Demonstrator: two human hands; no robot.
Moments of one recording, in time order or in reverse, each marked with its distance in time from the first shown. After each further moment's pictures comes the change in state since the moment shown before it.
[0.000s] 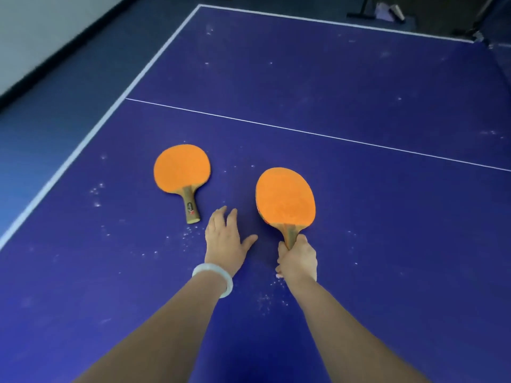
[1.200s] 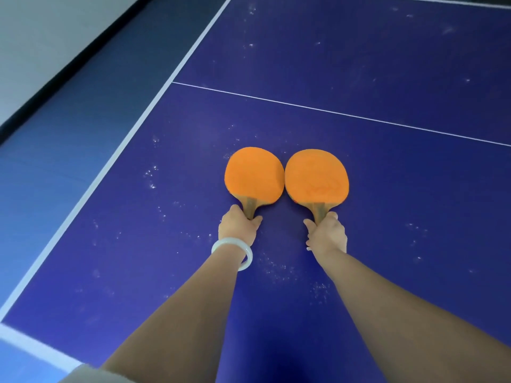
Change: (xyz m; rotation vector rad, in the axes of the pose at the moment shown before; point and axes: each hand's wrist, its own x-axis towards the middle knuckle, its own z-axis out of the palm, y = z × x) left_hand 0.018 -0.074 -0.038 -0.319 -0.132 -0.463; right_hand 0.006 -0.043 0.051 -0.129 0.043 0.012
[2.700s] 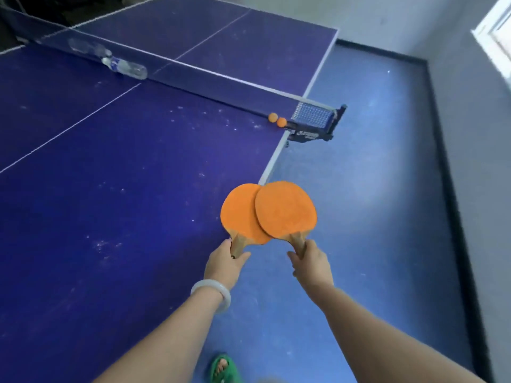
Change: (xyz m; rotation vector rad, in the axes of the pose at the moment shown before) left_hand -0.359 -0.102 0.090 0.456 -1.026 1.059; right_hand -0.458 0.303 0.013 0.601 0.774 0.826
